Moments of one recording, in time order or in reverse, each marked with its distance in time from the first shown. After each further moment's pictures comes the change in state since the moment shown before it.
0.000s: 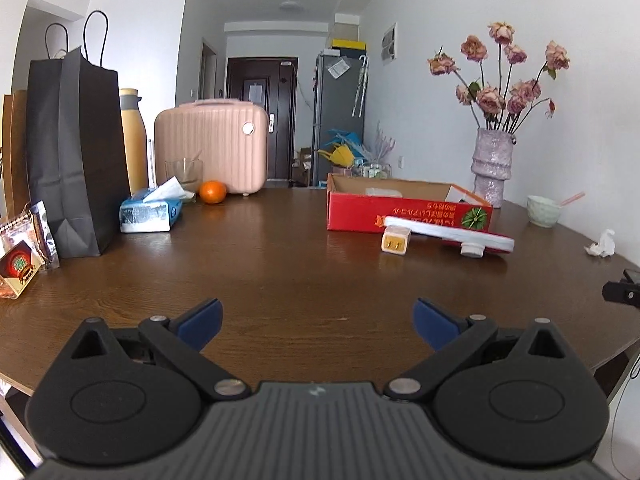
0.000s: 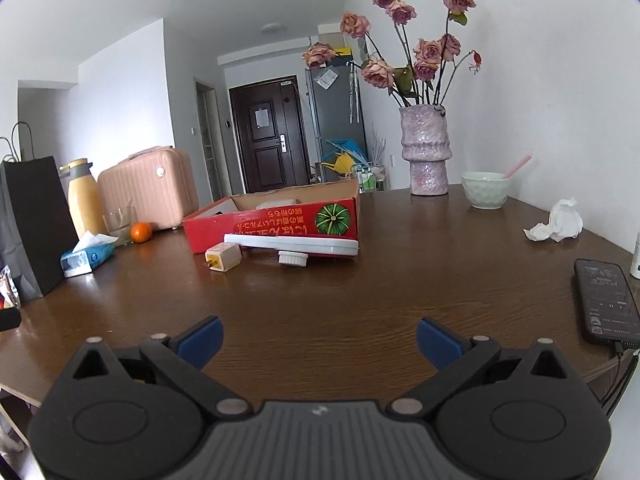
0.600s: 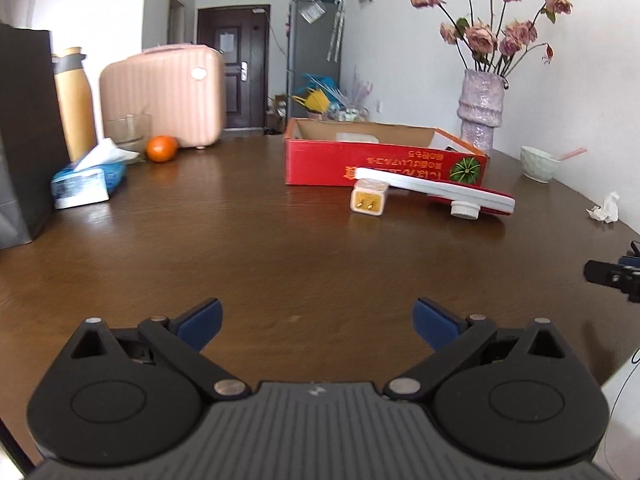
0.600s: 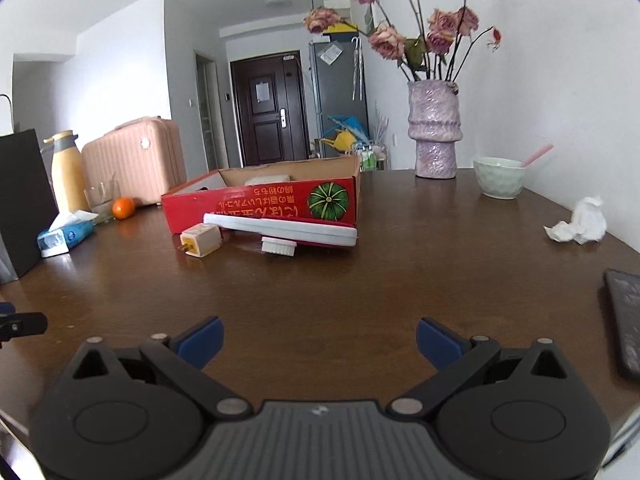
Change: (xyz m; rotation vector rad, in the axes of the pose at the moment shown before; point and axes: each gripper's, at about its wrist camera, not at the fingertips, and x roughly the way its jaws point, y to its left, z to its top) left arm 0.099 -0.037 0.019 0.039 0.178 -0.076; right arm 0.075 -0.009 0.019 -0.039 0.089 -0.013
